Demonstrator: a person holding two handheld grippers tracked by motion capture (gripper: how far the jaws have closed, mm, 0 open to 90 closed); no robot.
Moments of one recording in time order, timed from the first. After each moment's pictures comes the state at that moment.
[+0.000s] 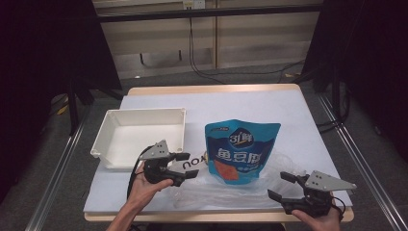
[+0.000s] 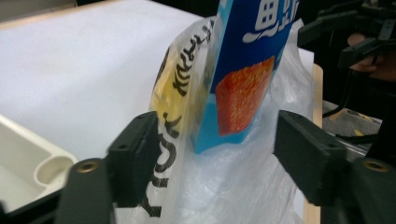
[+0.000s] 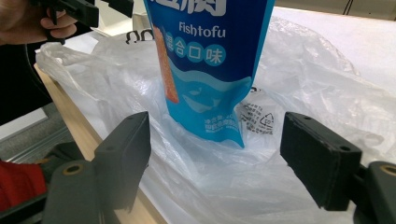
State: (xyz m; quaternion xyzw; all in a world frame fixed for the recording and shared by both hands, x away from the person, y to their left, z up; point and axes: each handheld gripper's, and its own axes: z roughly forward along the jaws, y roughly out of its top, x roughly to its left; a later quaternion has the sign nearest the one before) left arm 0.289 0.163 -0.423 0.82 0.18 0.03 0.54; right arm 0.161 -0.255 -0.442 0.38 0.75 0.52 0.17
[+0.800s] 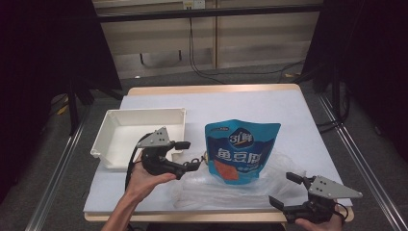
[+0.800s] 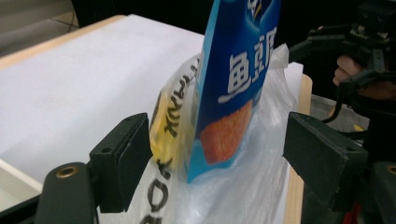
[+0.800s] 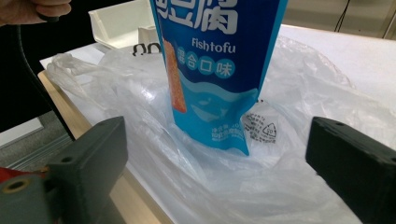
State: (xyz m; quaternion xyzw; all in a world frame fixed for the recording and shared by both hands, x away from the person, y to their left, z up) left arm 0.290 0.151 -0.367 0.83 0.17 0.02 0.53; right arm 0.148 -0.253 -0.438 0.37 0.73 0.54 0.19
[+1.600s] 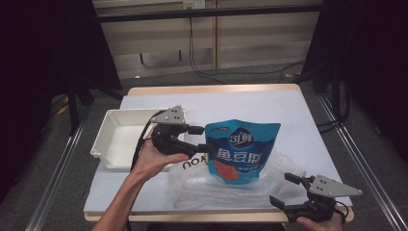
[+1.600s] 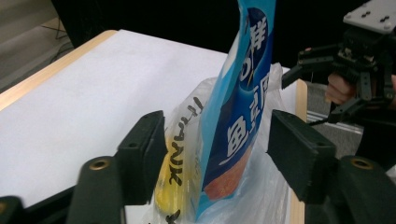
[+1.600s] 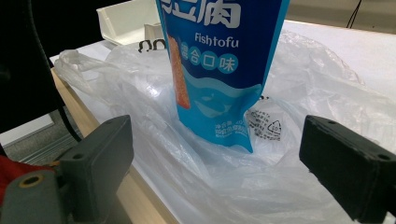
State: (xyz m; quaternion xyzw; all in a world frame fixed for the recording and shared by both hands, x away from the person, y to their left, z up) left arm 0.315 0.114 -0.317 0.86 0.12 0.02 0.50; right arm 0.151 -0.257 -0.440 0.37 0.74 0.54 0.18
